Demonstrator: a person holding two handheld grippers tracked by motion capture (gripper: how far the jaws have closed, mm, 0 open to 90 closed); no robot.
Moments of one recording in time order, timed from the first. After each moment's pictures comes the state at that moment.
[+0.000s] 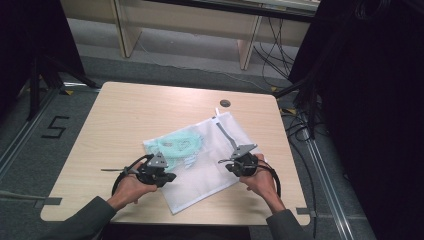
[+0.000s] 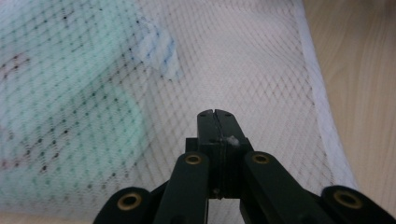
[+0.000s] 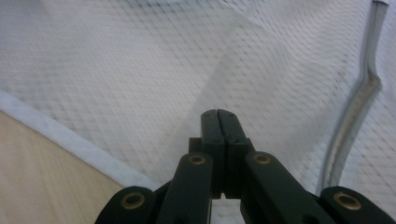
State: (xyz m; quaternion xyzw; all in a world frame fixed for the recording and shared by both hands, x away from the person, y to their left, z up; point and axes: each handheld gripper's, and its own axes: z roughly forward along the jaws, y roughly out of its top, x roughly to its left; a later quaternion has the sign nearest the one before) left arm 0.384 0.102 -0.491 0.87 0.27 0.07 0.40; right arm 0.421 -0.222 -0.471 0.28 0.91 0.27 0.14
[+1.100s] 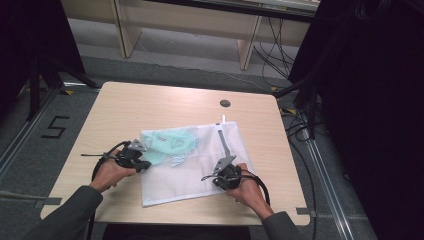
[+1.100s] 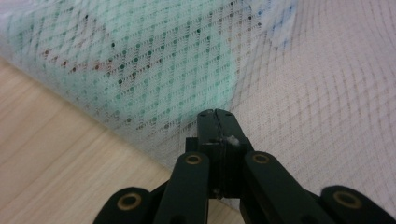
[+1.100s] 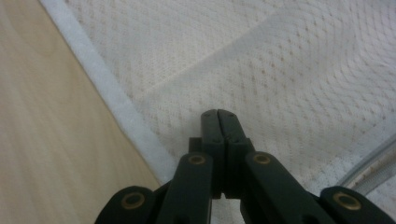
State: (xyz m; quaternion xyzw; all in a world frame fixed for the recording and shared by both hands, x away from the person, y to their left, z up) left arm 0.430 0.176 -0.503 0.87 0.35 0.09 0.32; right arm 0.396 -0.177 -0.489 0.19 0.95 0.23 0.10
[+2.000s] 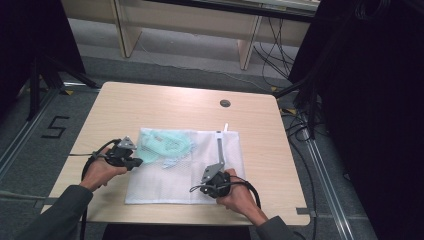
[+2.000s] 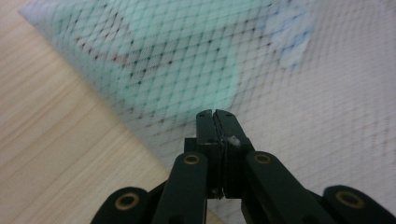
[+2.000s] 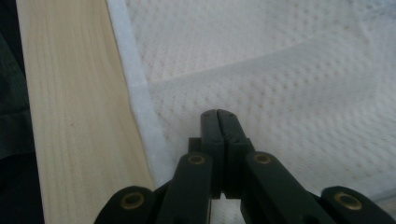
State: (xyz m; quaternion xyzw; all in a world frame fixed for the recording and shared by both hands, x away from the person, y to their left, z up) left arm 0.423 0.194 -0.491 0.87 0.35 0.10 0.33; right arm 0.374 -0.149 -0.482 0.14 0.95 0.26 0.08
